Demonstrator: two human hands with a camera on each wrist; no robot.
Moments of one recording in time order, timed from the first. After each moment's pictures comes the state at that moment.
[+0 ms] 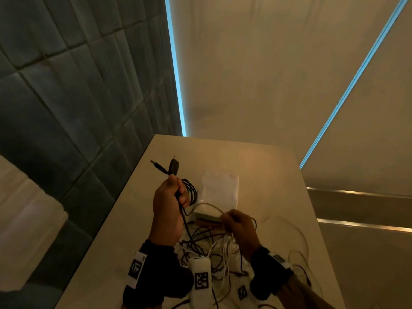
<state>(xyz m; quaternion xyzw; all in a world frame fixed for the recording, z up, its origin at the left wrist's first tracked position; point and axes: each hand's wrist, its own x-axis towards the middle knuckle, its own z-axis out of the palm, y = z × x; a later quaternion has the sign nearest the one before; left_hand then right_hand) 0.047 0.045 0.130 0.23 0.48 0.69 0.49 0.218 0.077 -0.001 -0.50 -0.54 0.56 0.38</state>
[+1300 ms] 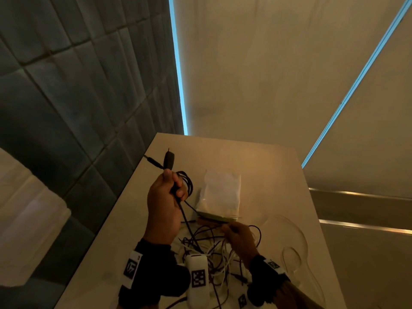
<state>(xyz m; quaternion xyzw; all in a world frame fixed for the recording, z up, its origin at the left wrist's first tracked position) 0.037 0.041 0.139 0.24 0.45 0.72 0.47 0.217 0.069 -0.047 -0.54 -0.54 0.54 0.34</state>
